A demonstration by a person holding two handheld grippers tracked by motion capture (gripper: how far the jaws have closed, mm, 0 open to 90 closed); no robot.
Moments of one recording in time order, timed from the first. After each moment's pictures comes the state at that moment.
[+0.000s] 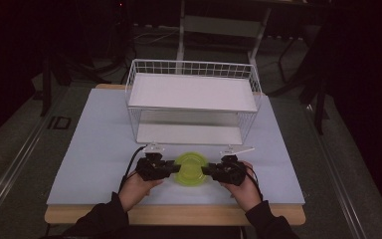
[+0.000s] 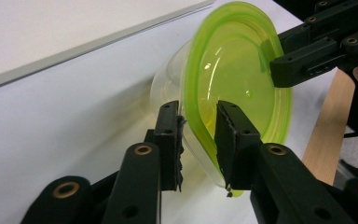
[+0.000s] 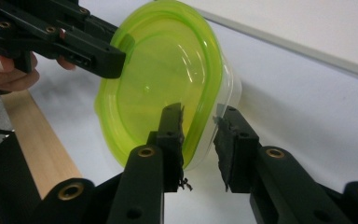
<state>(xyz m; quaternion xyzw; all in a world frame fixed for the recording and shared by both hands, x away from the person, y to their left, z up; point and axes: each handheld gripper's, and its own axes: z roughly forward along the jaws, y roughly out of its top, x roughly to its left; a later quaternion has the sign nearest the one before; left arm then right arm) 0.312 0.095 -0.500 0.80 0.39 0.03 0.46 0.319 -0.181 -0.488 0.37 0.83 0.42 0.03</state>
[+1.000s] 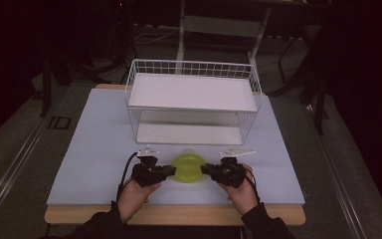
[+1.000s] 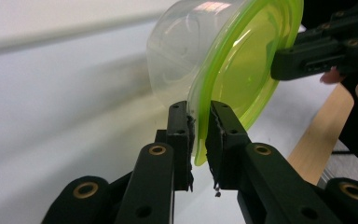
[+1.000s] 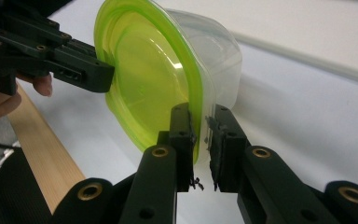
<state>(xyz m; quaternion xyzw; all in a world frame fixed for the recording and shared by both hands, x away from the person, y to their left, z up) 0.293 0.103 -0.488 0.76 0.45 0.02 0.46 0.310 -0.175 -0.481 0.38 0.81 0.44 0.05</state>
